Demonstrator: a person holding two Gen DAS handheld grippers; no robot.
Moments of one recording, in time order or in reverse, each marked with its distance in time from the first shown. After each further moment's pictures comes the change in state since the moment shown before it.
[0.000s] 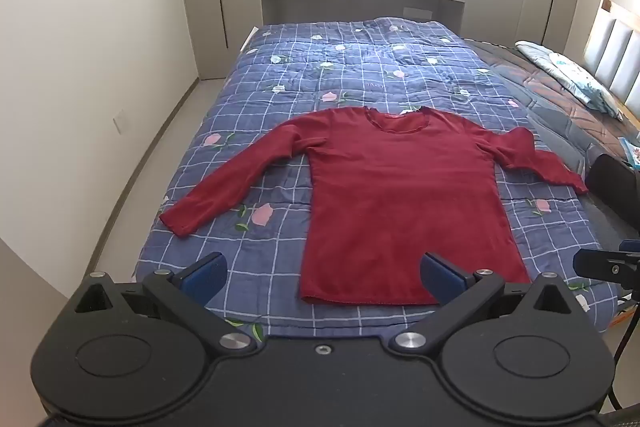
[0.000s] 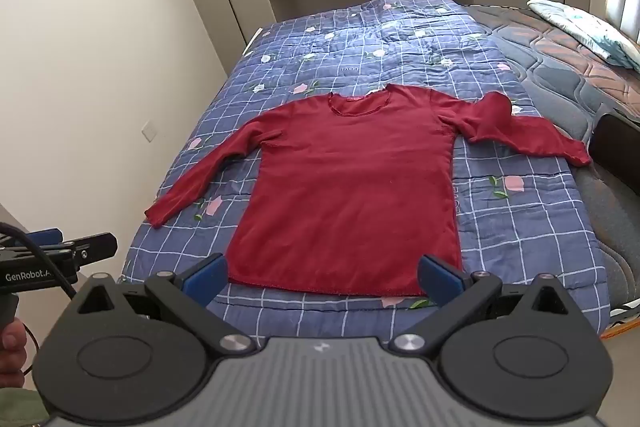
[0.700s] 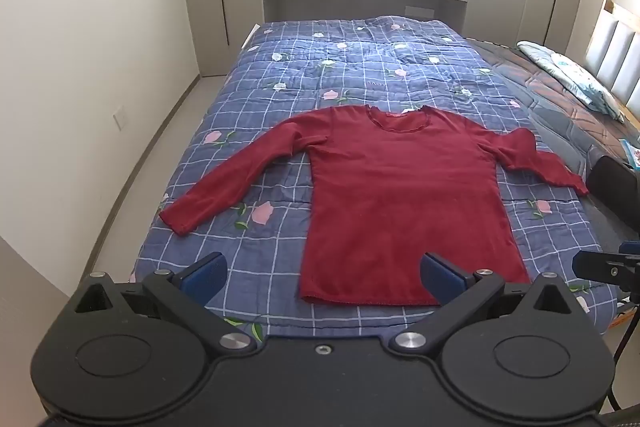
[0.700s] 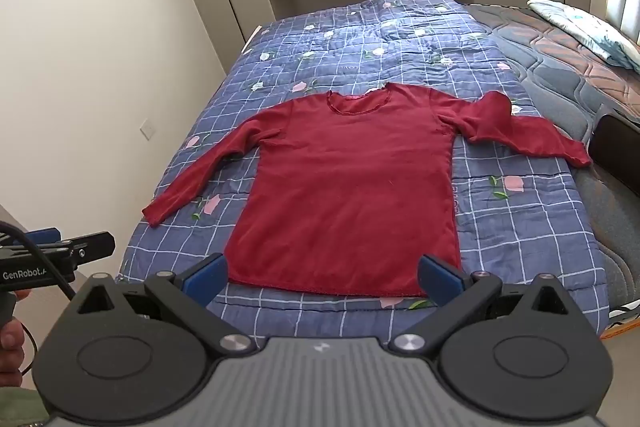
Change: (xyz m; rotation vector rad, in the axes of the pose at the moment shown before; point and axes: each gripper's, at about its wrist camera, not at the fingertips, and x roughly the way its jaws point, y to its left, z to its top) left arm 0.000 0.000 0.000 0.000 0.002 -0.002; right arm 0.003 0.001 0.002 -0.001 0.005 -0.003
